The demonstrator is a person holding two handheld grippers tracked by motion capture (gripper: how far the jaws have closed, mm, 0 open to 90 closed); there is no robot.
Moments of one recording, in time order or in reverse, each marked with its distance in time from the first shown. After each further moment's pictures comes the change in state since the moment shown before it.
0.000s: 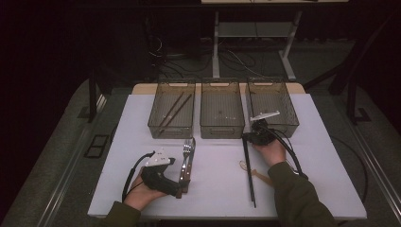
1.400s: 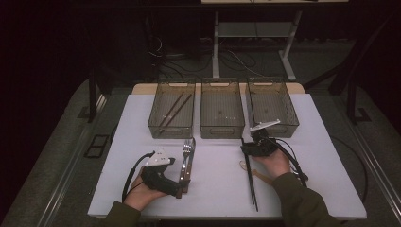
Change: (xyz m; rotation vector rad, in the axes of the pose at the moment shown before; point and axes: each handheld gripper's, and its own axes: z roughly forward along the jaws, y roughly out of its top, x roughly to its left) left arm -0.001 0.000 0.000 -0.003 0.002 -0.003; right arm 0.026 -0.021 -0.023 0.068 0.040 -0.021
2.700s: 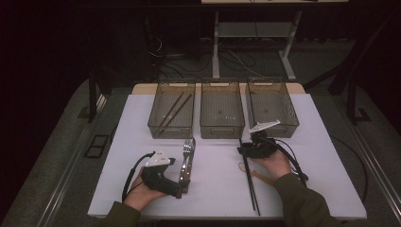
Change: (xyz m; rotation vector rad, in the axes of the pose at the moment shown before) left arm 0.000 0.000 0.000 0.003 -0.004 0.005; right arm 0.008 0.001 -0.009 -0.041 0.083 -0.081
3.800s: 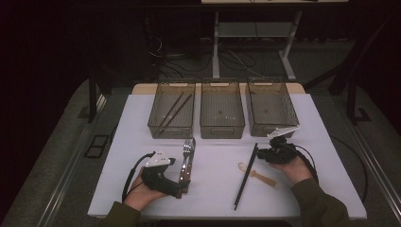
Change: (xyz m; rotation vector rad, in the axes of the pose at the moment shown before) left arm -0.001 0.000 0.000 -0.001 0.000 0.004; right arm -0.024 -0.033 -0.036 0.043 -0.042 0.014
